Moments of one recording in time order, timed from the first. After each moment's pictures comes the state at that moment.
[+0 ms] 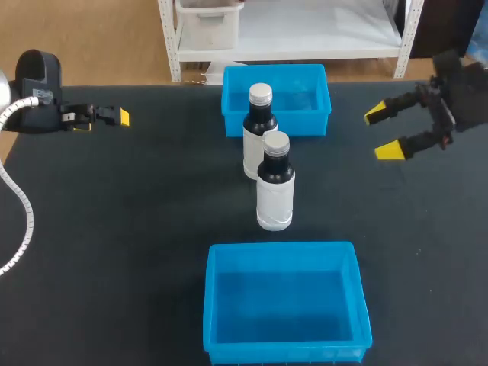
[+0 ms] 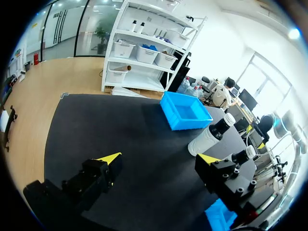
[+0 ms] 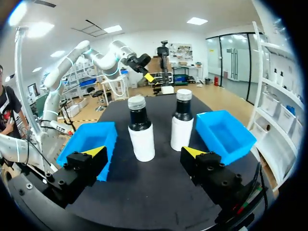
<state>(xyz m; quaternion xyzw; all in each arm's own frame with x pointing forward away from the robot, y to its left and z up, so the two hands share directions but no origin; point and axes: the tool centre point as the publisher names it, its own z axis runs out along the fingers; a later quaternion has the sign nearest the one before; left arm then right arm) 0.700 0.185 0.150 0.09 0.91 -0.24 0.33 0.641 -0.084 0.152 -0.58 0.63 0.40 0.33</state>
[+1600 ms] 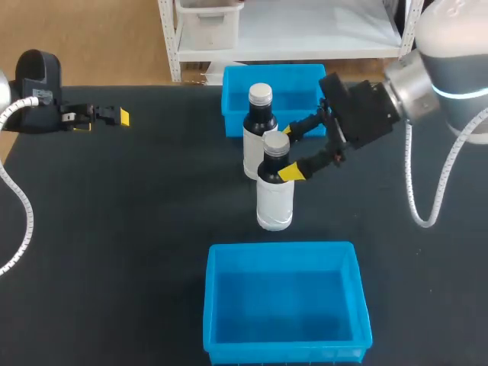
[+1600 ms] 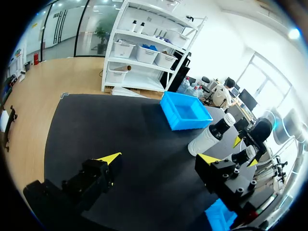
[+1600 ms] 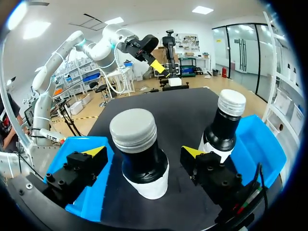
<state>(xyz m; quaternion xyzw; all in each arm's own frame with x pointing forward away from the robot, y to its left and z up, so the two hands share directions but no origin) 0.700 0.185 0.150 0.09 0.91 -0.24 0.33 0.633 0.059 0.122 -0.58 0.64 0.40 0.29</state>
